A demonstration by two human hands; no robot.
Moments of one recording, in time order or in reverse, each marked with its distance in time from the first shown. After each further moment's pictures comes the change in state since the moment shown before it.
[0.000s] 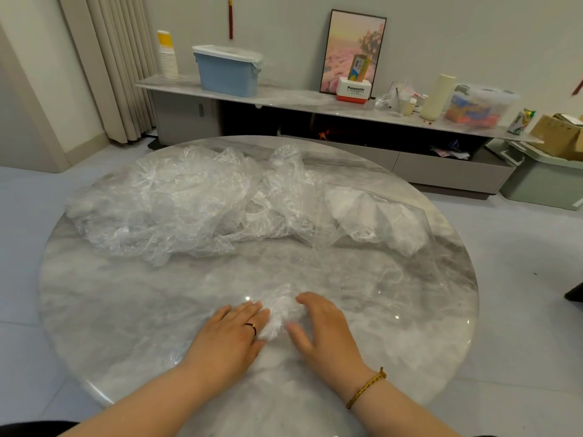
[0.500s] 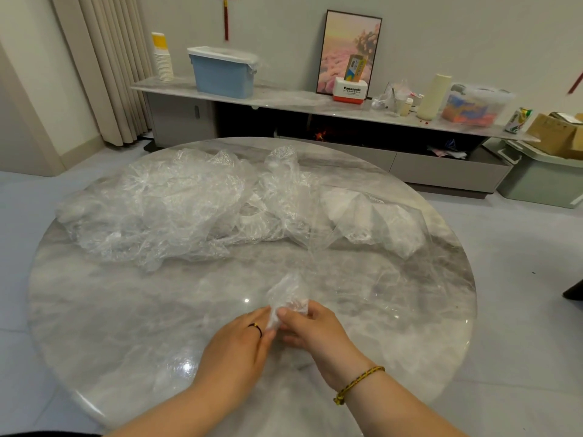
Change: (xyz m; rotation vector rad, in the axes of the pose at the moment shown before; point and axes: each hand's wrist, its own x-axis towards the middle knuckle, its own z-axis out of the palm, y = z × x) left_hand 0.001 0.027 -0.006 -0.361 0.147 -0.198; right_hand 0.009 -0.030 -0.016 1.014 -0.099 0.486
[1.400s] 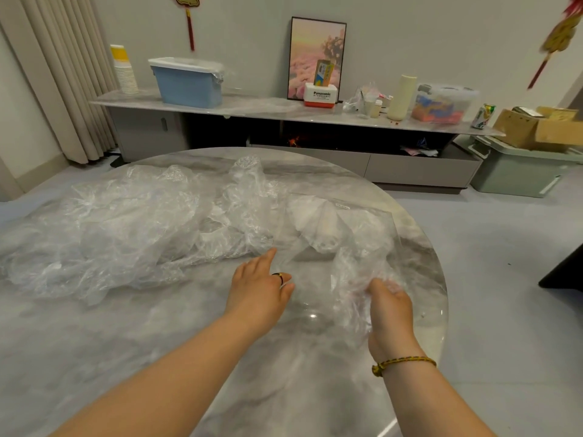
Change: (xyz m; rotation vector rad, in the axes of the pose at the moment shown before) left_hand 0.116 0.067 0.004 0.241 -0.170 -0.062; right_hand 0.012 -0.038 -0.109 0.358 0.656 -0.174
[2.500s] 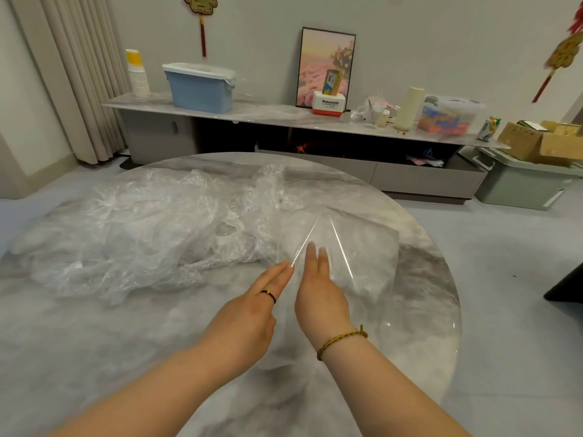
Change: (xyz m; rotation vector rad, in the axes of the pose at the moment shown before) left_hand -0.057 -0.028 -0.035 -0.262 -0.071 0.176; right_hand -0.028 0.011 0.080 -1.448 -0.386 -0.456
